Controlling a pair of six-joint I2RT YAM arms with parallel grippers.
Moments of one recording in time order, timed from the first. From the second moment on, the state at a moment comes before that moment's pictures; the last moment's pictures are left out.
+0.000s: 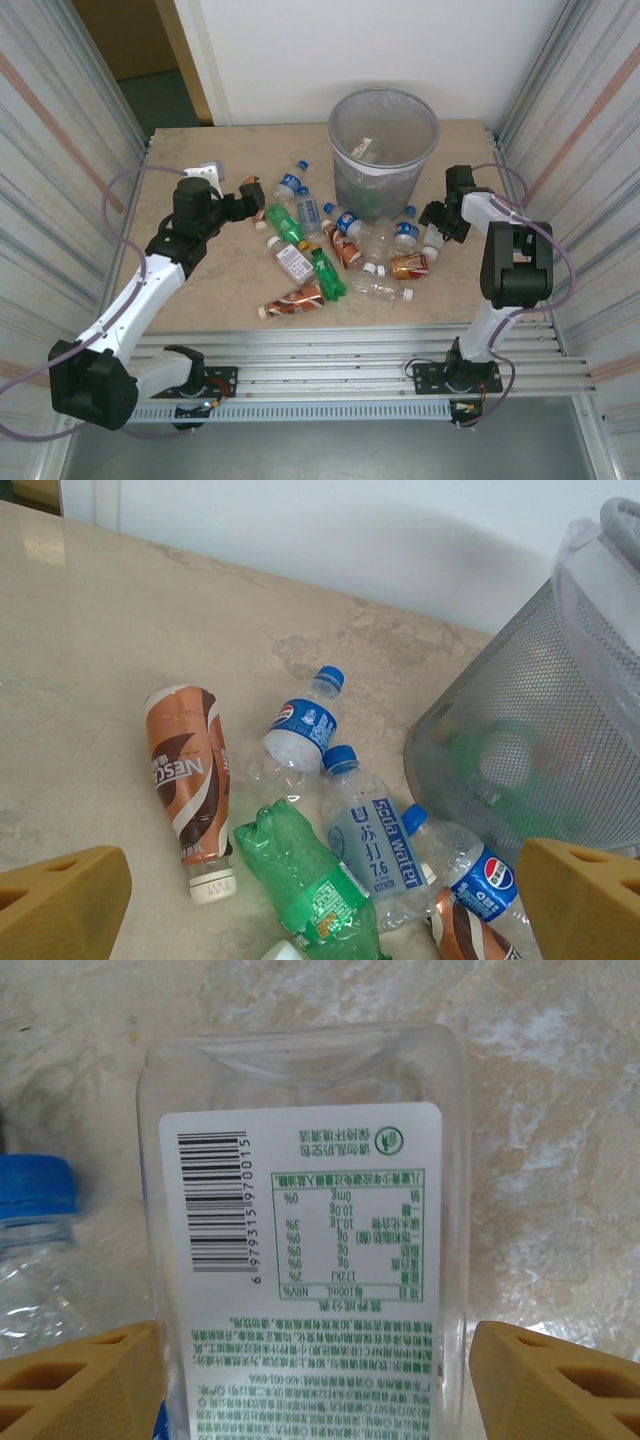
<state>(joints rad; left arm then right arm) -0.29 1.13 0.89 -0.17 0.01 -0.43 -0.02 1.80 1.17 -0.60 0.02 0.46</state>
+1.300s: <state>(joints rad) -0.22 1.10 0.84 -0.19 0.00 -0.46 -0.10 1.75 1.28 -0.70 0.09 0.44</state>
